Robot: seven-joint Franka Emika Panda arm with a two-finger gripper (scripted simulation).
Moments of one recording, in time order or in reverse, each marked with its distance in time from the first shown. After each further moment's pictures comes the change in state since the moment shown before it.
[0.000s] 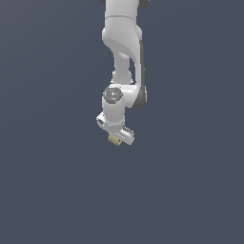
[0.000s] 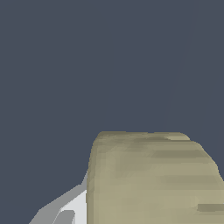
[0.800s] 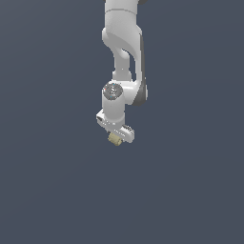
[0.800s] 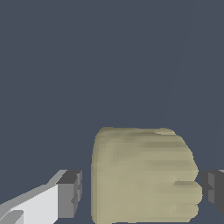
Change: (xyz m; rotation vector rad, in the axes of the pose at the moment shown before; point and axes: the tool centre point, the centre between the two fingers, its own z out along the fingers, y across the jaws) arm -0.001 0.001 -0.016 -0.001 -0.002 -0.002
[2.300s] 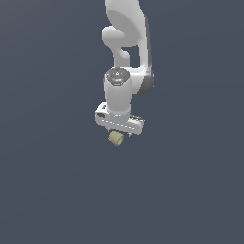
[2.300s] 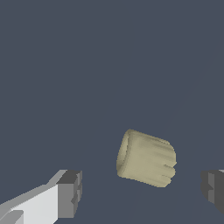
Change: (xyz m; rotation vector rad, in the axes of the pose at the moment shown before) arm 0.010 -0.029 -0.071 0.002 0.012 -0.300
